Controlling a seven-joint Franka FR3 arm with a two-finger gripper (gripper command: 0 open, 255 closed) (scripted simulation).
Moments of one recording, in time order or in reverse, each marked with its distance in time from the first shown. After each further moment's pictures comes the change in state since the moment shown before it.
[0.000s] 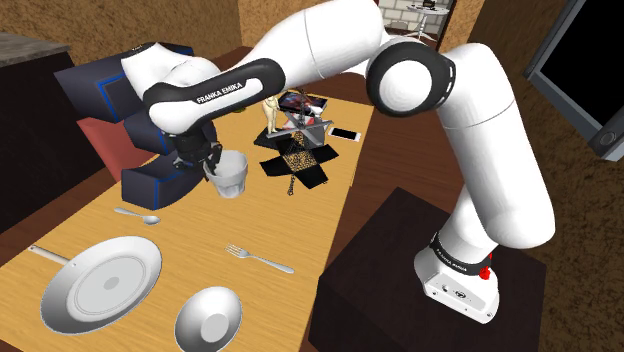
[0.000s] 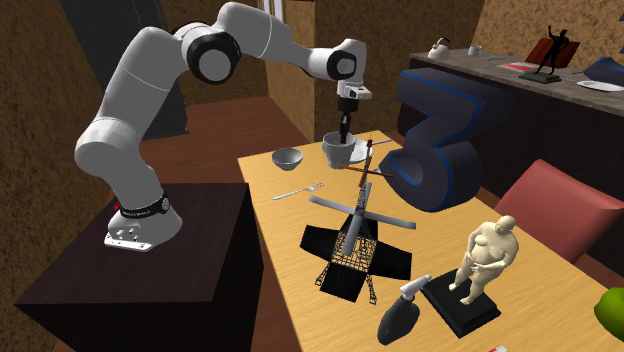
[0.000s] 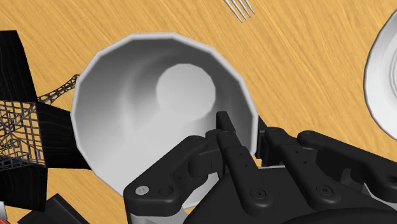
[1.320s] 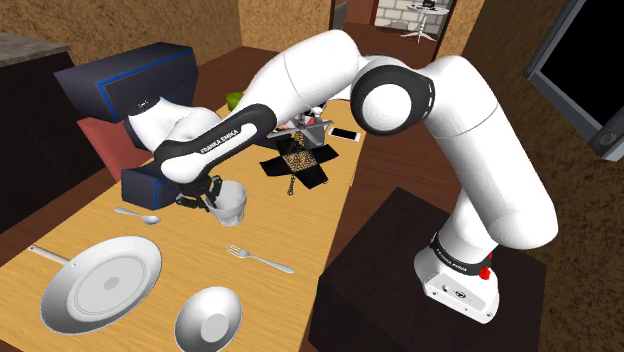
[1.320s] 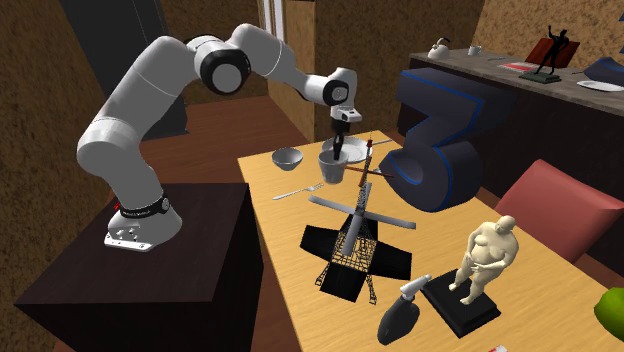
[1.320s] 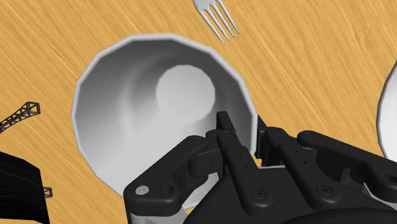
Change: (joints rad) arm 0.045 0.112 -0.005 -0.059 -0.025 0.161 0.078
